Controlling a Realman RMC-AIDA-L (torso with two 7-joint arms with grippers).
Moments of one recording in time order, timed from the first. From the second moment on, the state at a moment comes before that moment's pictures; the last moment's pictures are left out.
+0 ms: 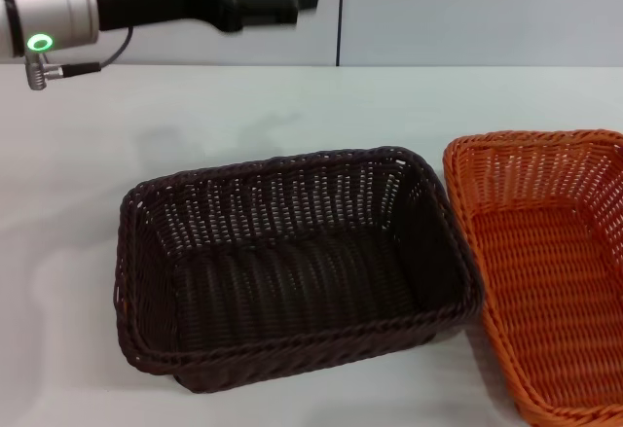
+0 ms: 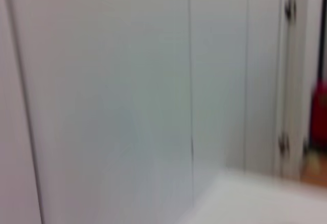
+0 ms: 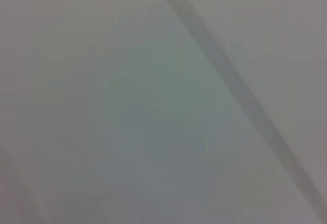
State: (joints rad) left arm -0.57 -2.06 -2.16 -1.20 1.75 -1.27 1.37; right arm 0.44 2.00 -0.05 -0.41 -1.64 -1.41 1.26
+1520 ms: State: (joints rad) left arm -0.49 -2.06 -2.16 -0.82 1.09 -1.34 1.74; right arm 0.69 2.06 -1.00 -1.06 -2.56 -2.15 1.78
